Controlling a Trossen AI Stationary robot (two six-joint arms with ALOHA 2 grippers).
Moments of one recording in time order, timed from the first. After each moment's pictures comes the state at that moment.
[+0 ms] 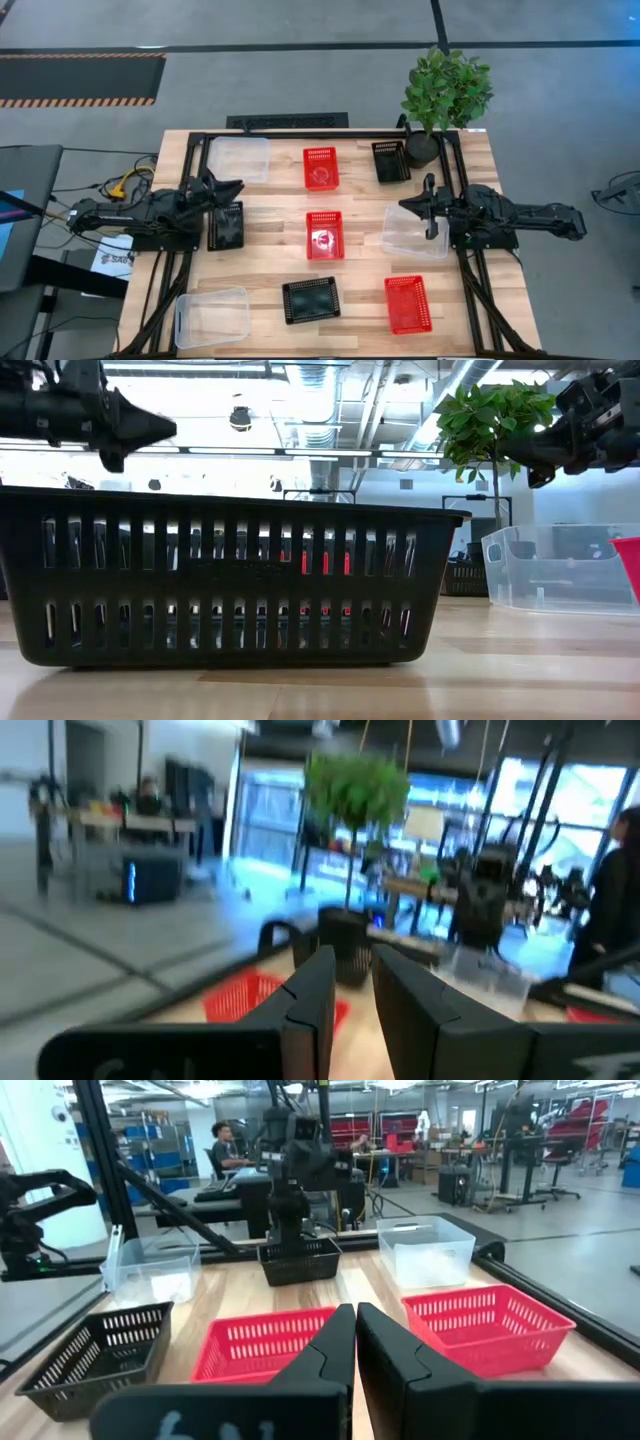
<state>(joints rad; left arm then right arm) -0.04 0.07 0.06 0.19 -0.48 -0.11 -0.10 0.07 0.04 0.09 0.00 0.05</state>
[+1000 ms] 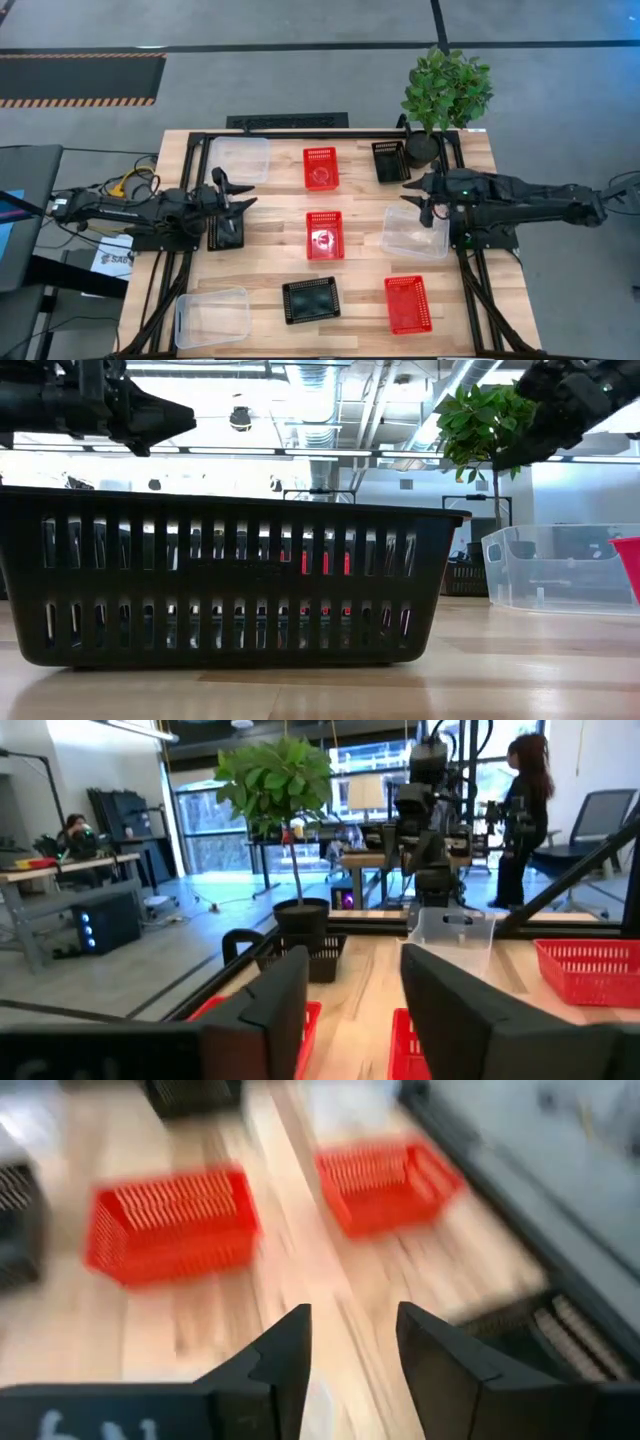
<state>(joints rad) -0.04 0.43 0.10 0.44 -0.31 0.09 -0.10 0.56 0.57 -0.59 0.22 0.08</state>
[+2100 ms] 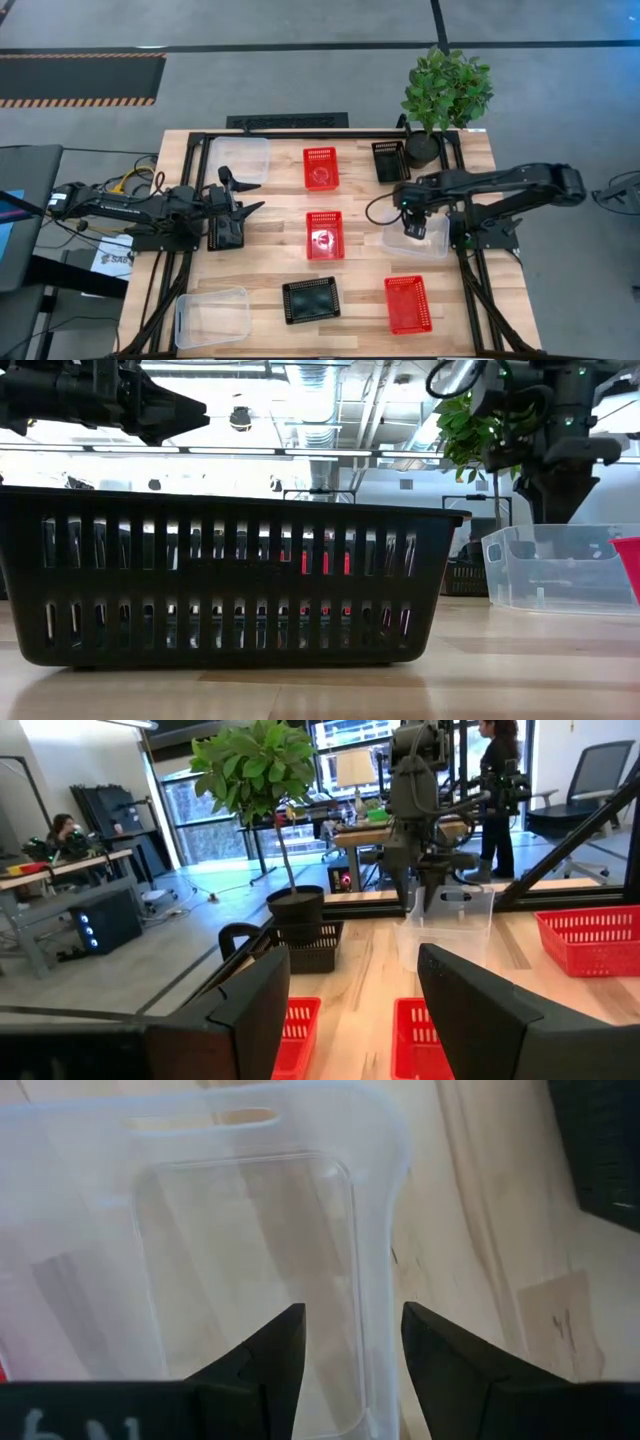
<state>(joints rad) -0.04 0.56 0.19 0.43 -0.29 0.15 -0.08 1.17 0.77 -1.01 0.08 0.24</state>
